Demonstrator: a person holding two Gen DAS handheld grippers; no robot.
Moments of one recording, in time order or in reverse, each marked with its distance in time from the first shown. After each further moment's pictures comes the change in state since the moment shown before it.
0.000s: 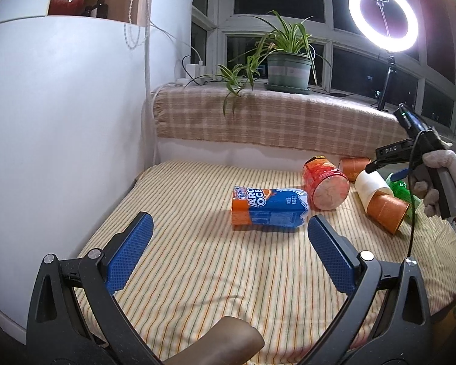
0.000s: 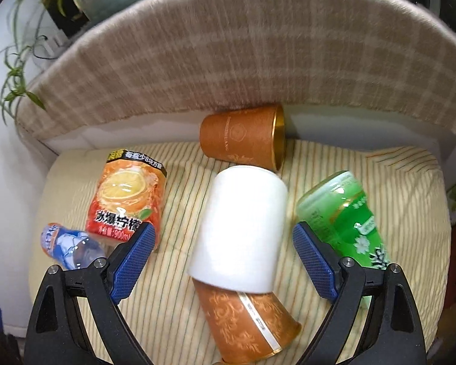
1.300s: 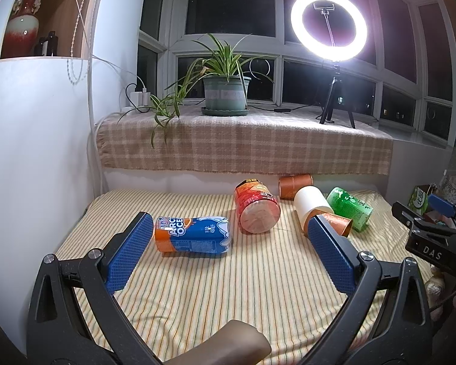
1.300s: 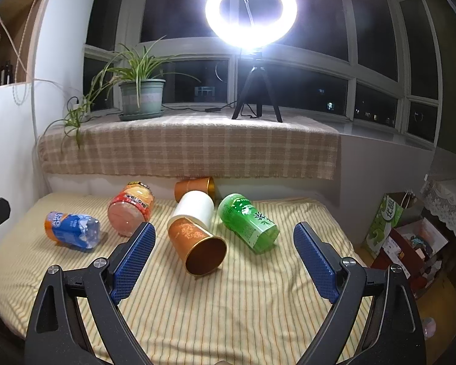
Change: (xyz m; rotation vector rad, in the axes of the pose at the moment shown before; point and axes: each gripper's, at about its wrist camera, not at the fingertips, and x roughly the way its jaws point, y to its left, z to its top) left arm -0.018 -0.084 0.022 0.083 -0.085 -0.176; right arm -0.157 0.021 -0.212 -0.066 -0.729 -0.294
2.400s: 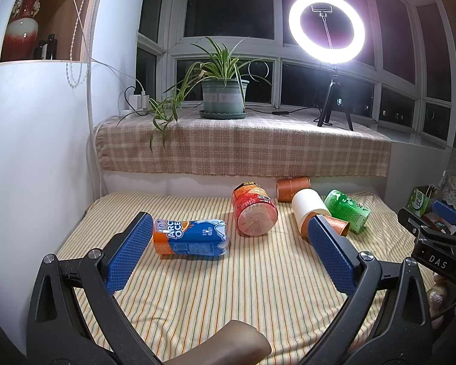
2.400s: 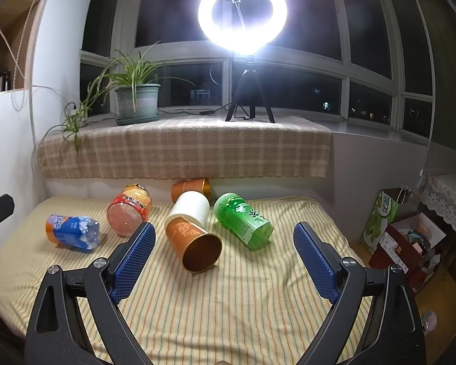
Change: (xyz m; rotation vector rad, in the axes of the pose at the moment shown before) left arm -0.007 -0.014 0.007 0.003 -0.007 -0.001; right arm -0.013 -0.008 -0.004 0.027 -0.015 -0.011
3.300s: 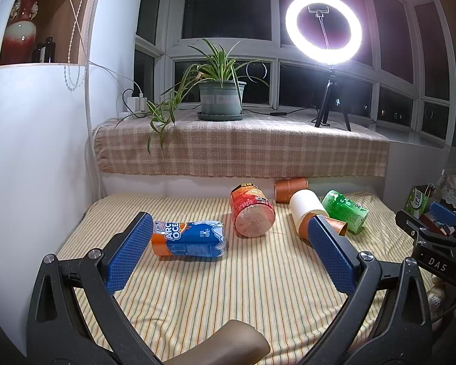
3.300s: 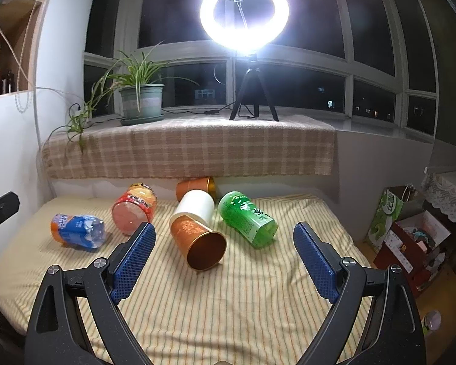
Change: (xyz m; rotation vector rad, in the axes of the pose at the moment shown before) left arm -0.002 -0.002 0.001 0.004 -0.001 0.000; right arm -0.001 -0.001 -0.002 0.007 0.001 0.024
